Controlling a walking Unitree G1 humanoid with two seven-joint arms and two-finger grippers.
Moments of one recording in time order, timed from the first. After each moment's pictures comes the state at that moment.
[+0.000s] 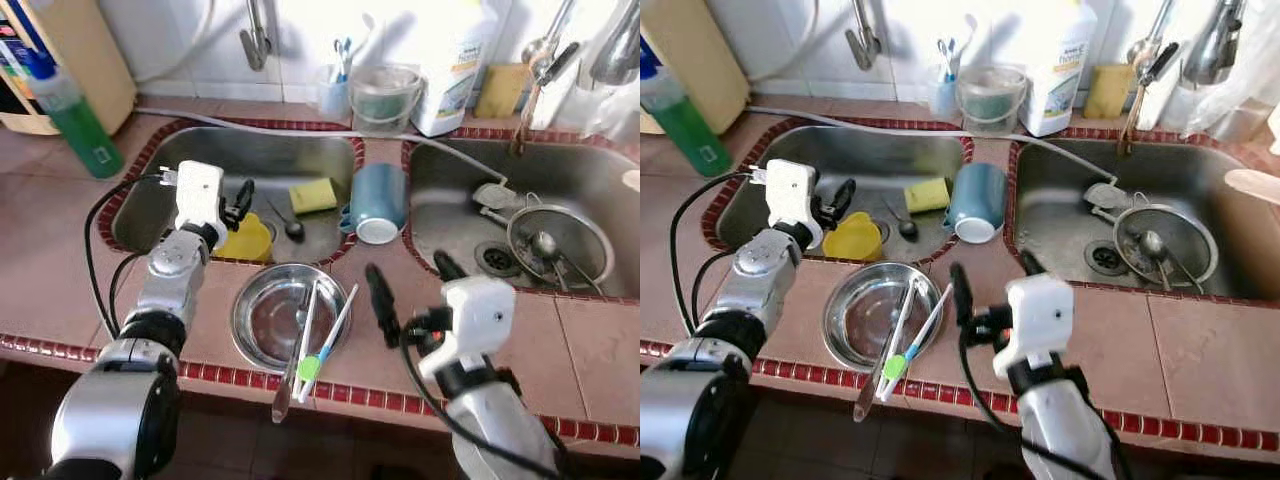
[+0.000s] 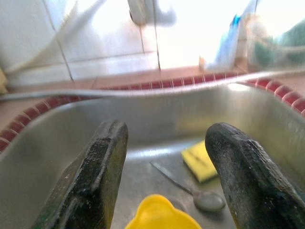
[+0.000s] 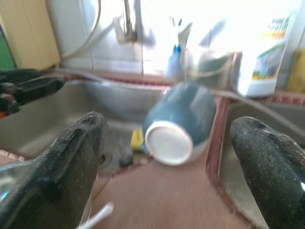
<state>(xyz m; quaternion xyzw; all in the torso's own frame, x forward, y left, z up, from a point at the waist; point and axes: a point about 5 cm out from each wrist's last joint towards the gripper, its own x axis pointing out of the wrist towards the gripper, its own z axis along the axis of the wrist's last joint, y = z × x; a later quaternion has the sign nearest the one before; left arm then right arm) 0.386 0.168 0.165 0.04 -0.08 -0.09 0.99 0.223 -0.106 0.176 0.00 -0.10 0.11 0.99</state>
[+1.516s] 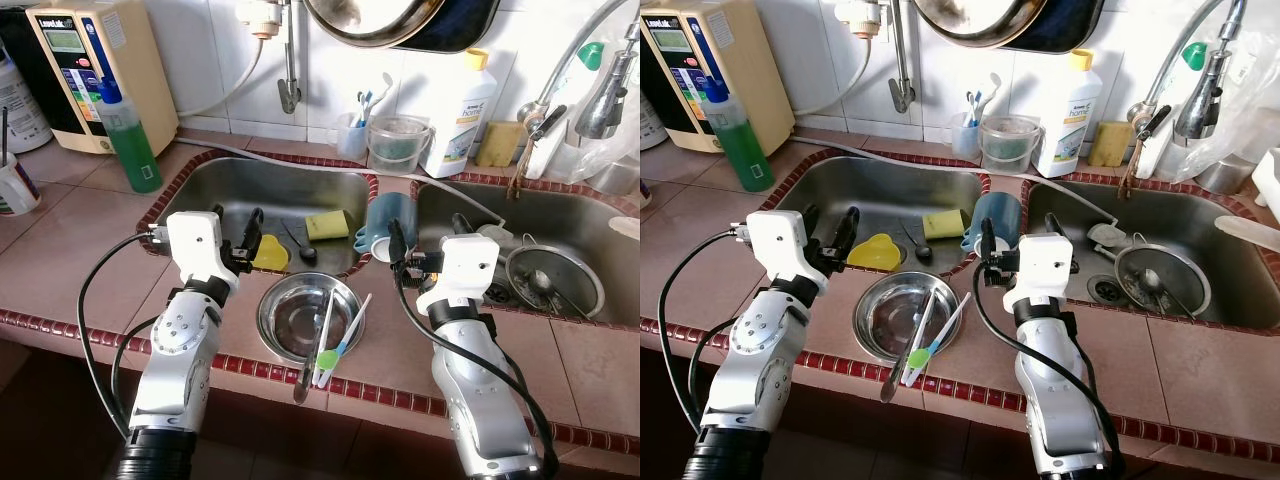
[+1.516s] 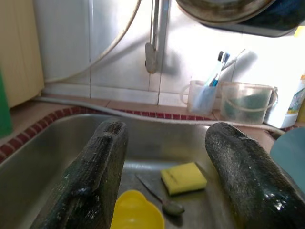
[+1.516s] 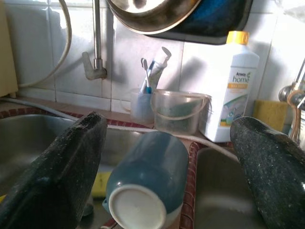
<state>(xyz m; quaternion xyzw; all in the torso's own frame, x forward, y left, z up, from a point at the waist) 0.309 0.141 0.150 -0.05 -0.09 -0.09 0.99 0.287 -0.120 0.154 -0.02 -0.14 0.03 0.99</state>
